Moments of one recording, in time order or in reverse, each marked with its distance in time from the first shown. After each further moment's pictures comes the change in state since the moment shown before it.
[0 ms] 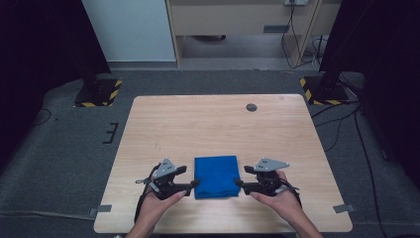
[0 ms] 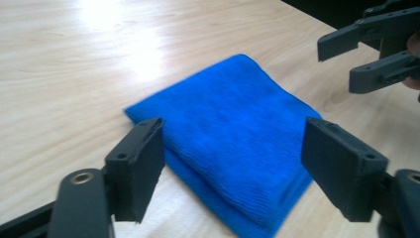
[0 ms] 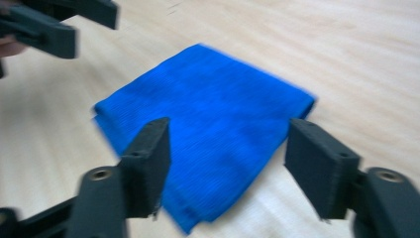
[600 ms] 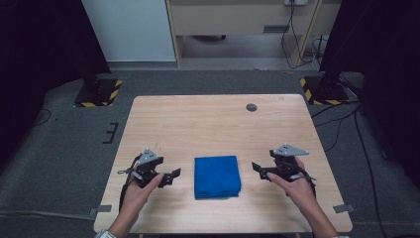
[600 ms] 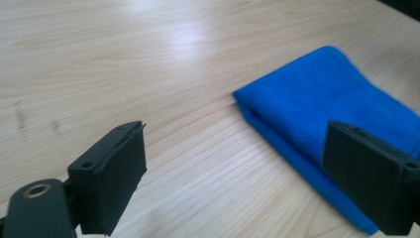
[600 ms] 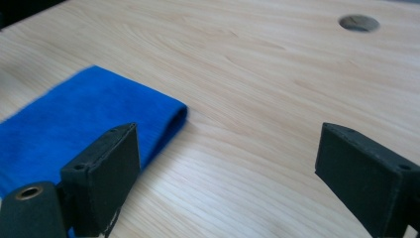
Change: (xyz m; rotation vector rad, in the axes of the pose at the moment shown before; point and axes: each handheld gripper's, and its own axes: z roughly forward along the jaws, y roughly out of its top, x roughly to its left) left arm 0.063 -0.005 -0.020 0.073 0.136 -0.053; right arm -0.062 -0.001 -0.022 -0.023 -0.200 0.096
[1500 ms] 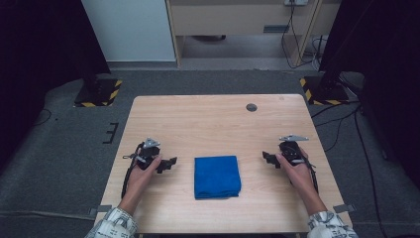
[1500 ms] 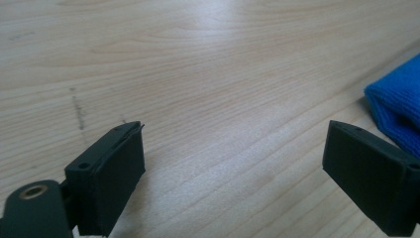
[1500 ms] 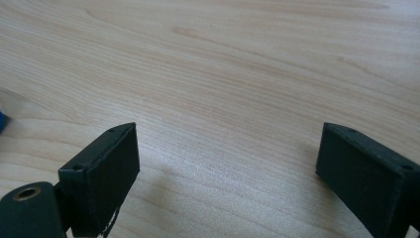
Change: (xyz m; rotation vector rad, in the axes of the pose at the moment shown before) left arm 0.052 0.004 0.058 0.127 0.083 -0.022; right arm -0.072 -0.014 0.054 0.157 -0.176 0.141
